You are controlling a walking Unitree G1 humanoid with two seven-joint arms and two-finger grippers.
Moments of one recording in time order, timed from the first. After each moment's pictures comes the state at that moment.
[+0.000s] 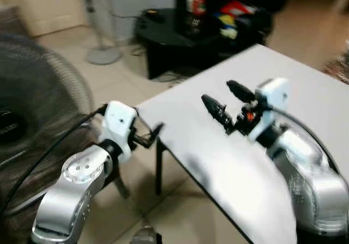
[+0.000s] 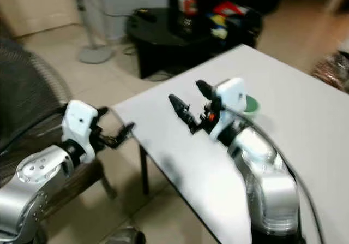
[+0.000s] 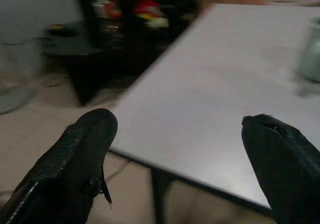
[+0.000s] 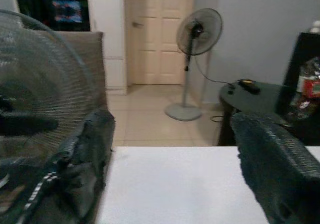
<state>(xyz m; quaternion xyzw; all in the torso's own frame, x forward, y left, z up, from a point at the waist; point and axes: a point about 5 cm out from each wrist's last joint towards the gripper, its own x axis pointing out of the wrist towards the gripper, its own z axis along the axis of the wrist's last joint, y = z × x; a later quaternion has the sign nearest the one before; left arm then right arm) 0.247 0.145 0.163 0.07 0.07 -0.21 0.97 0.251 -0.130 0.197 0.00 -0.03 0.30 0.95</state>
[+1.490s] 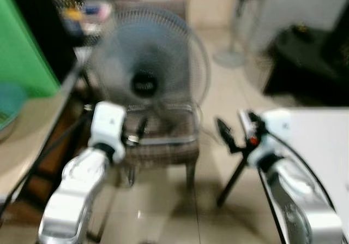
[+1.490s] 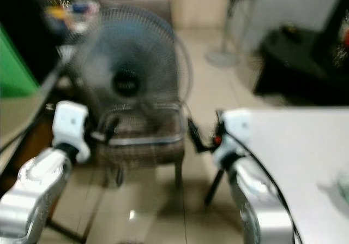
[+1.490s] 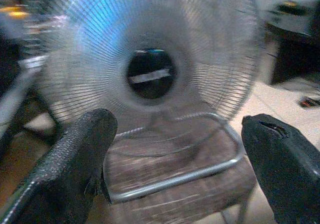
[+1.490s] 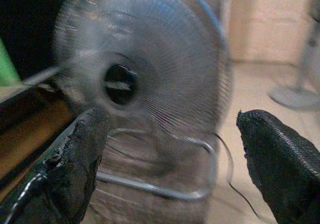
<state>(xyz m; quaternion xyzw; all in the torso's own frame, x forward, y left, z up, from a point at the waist) 0.252 0.158 0.149 0.07 0.07 -0.11 0.99 0.235 -0.143 0.157 0.02 0.04 0.16 0.99</state>
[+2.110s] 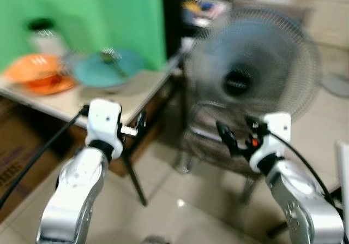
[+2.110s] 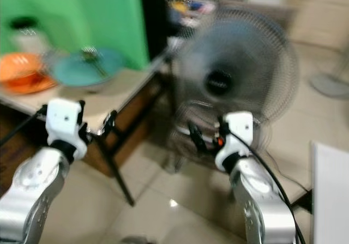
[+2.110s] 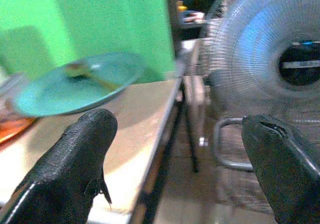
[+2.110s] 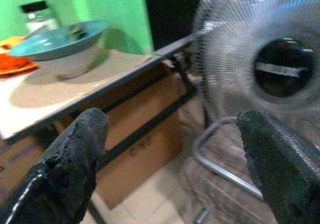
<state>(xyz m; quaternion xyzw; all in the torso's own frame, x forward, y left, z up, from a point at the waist) 0.243 0.158 0.164 0.08 0.03 -0.10 0.99 0.239 -0.149 0.139 0.06 0.08 0.16 0.98</state>
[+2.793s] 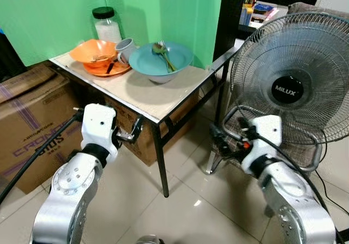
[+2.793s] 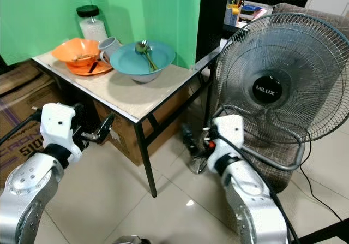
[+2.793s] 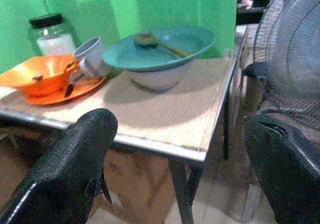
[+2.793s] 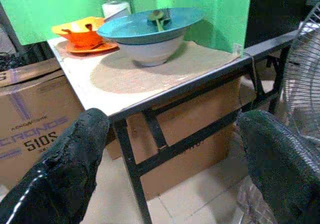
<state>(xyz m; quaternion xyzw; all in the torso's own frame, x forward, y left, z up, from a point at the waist) 0.243 0.163 0.163 0.07 0.03 -0.12 0.99 0.236 -0.136 0.138 0.03 0.08 0.18 0.98</state>
